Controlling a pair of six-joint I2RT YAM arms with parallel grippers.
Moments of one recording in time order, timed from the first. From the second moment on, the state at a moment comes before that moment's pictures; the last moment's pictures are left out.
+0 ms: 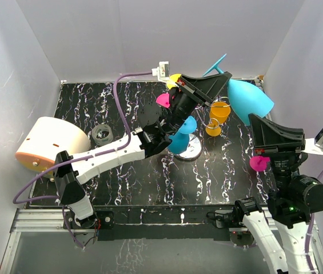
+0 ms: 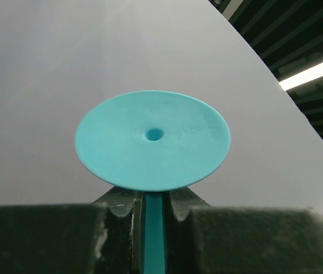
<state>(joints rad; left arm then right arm) -1.11 1.68 1.62 0.74 -0.24 -0.95 0.19 0.36 0.82 0.32 -0.18 0.84</state>
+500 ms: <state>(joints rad) -1.11 1.61 1.55 0.71 -0.12 -0.51 0.19 0.34 1.13 -0.31 -0.12 0.48</state>
